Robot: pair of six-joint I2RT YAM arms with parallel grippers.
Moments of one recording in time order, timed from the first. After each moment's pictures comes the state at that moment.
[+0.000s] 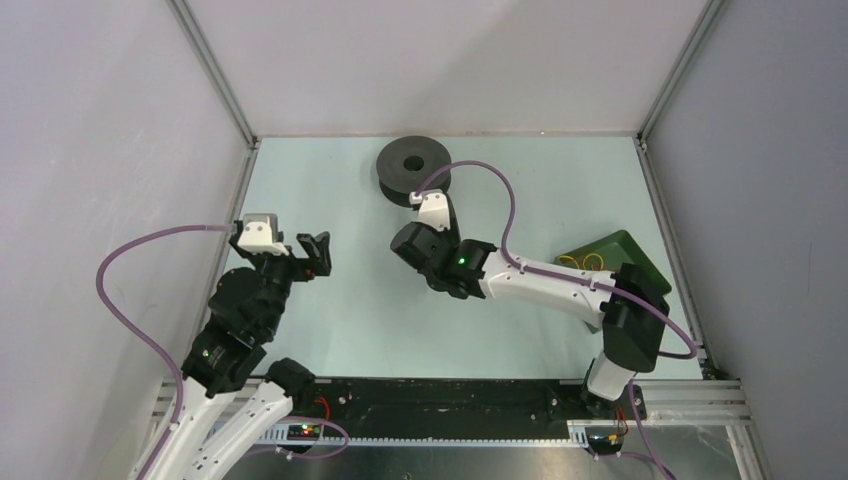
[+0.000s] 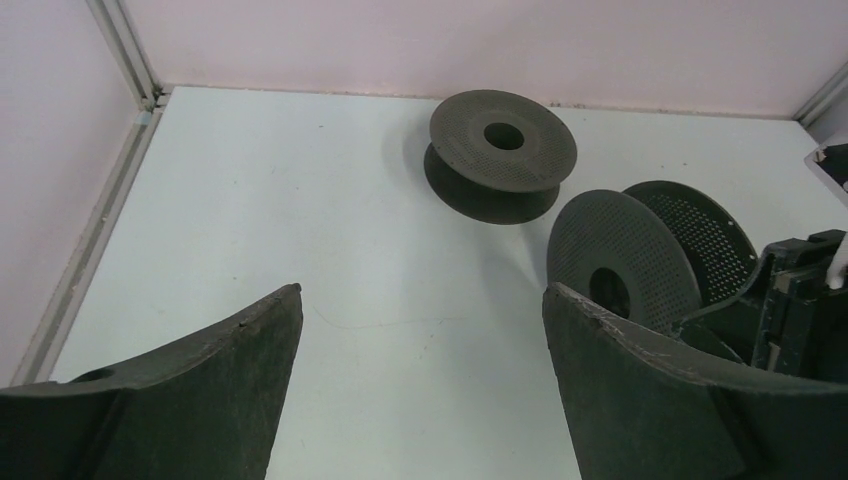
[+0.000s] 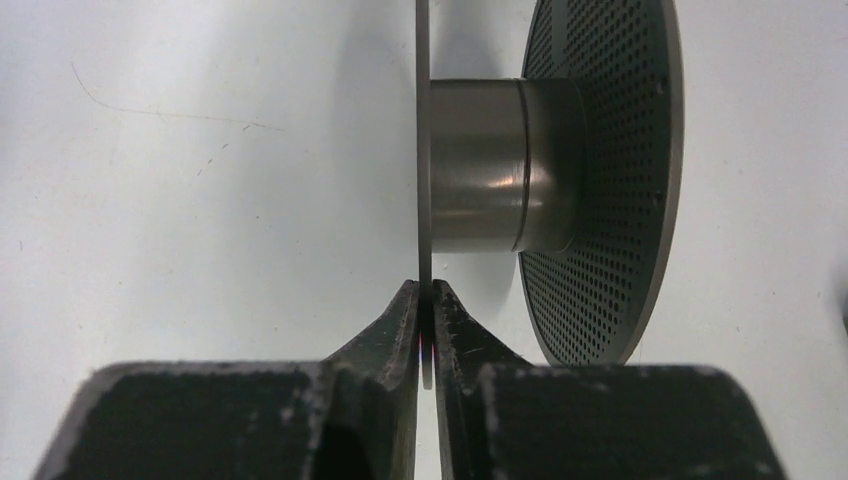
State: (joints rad) left arm -0.53 0.43 0.76 -0.41 -0.43 -0.15; right arm 1.10 1.69 1.38 -0.50 0.70 0.63
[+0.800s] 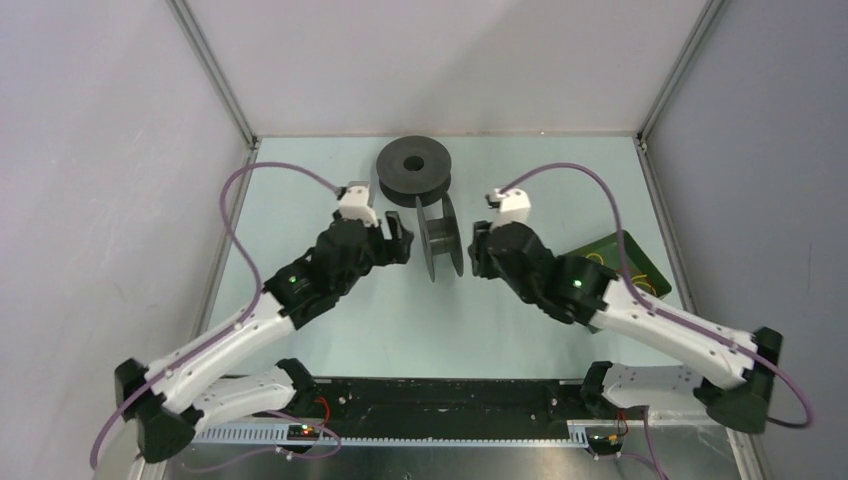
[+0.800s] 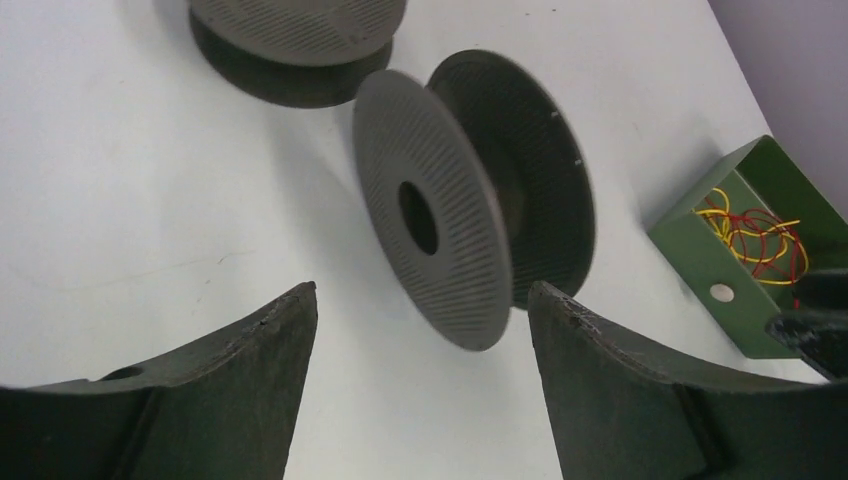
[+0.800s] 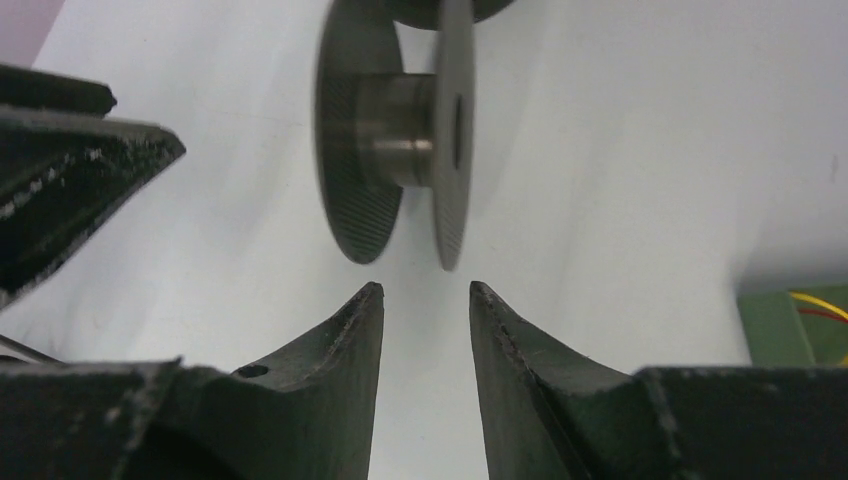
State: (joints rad) left arm -0.78 0.92 0.85 -0.31 -0.39 -0.48; right arm 1.05 1.18 1.17 -0.55 0.56 0.52
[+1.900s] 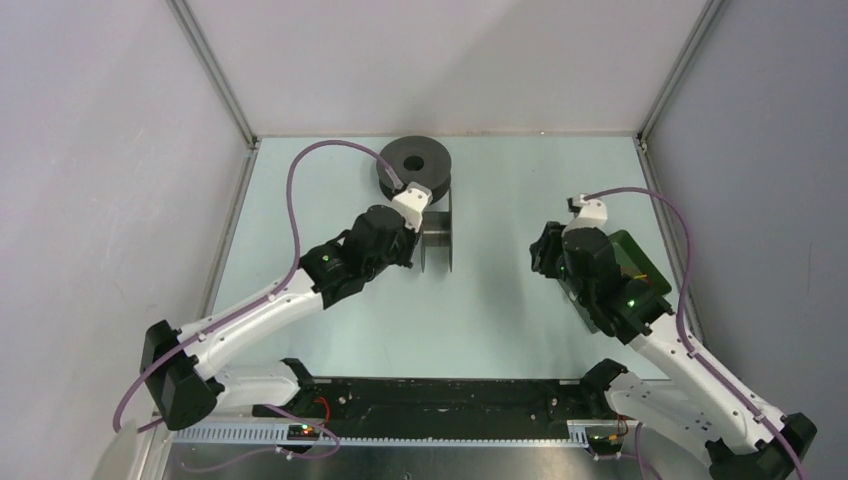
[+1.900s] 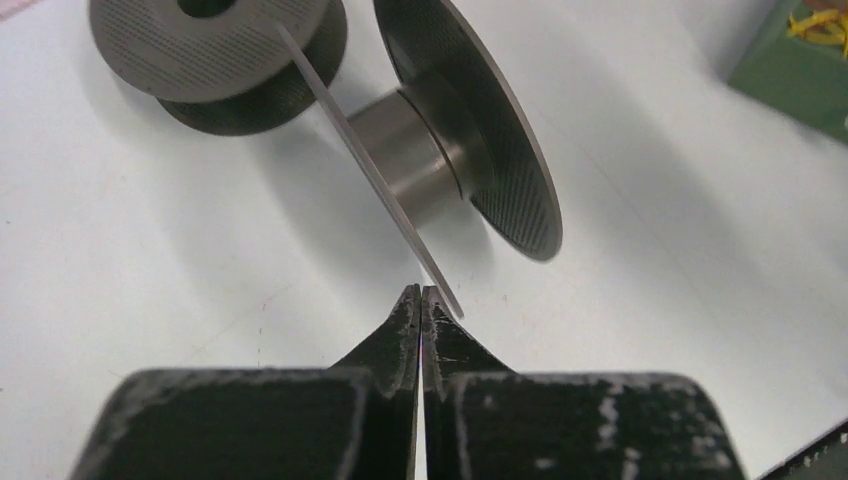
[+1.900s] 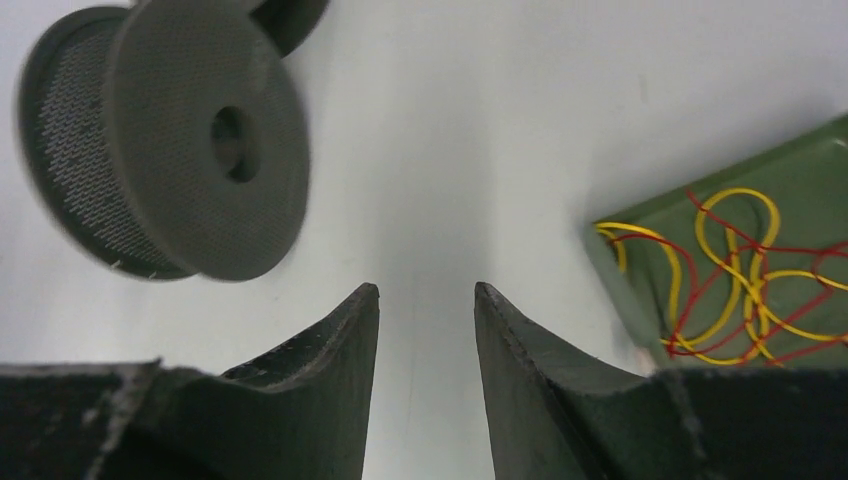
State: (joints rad) left arm -0.85 1.19 1.00 -0.30 -0.30 -0.12; right arm 0.67 0.79 0.81 -0.50 0.41 0.49
